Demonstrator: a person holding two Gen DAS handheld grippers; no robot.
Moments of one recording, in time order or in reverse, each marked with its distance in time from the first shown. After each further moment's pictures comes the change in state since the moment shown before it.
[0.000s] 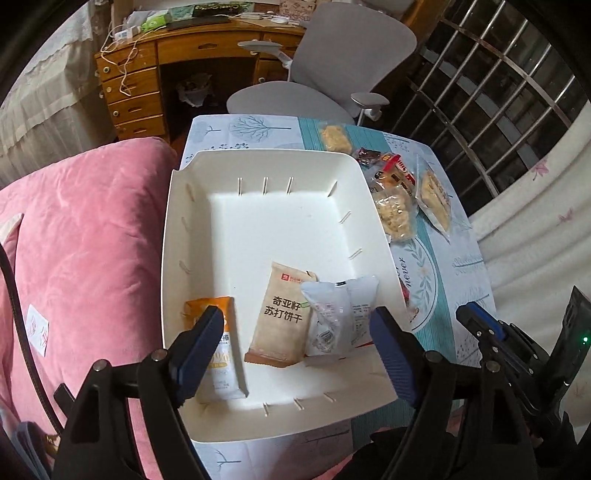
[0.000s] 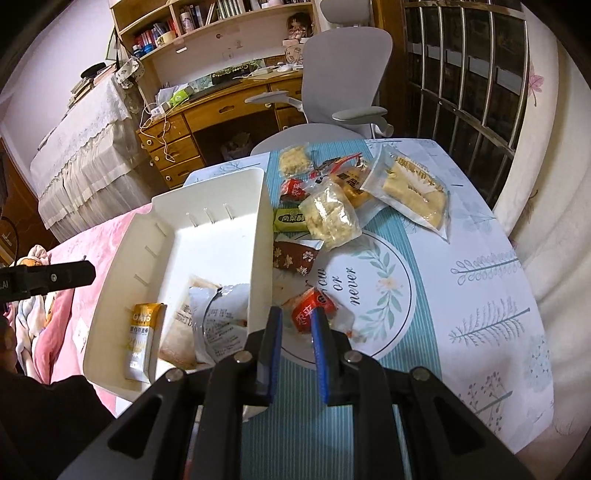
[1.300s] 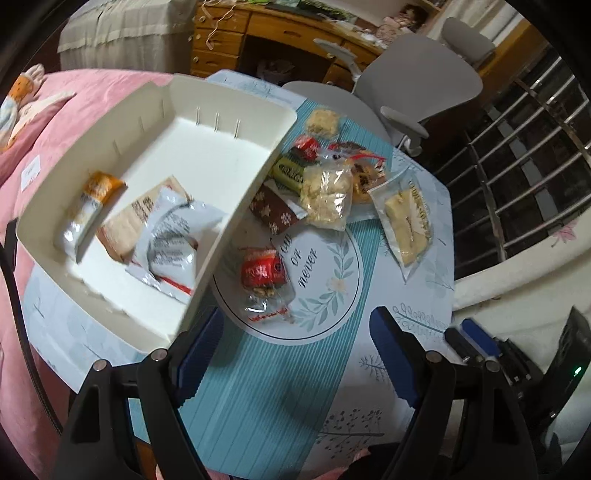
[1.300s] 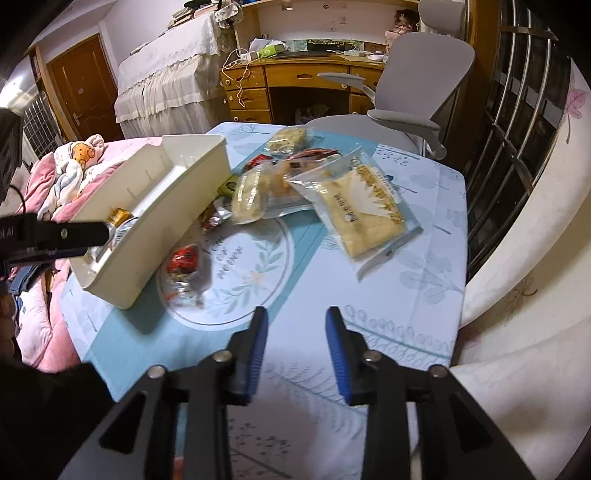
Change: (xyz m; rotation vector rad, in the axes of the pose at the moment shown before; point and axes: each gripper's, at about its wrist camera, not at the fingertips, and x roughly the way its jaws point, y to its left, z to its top) left arm 0.072 -0.201 -0.048 -0.483 -0.092 0.103; right arm 0.017 -0.197 0.060 -0.466 0.111 0.201
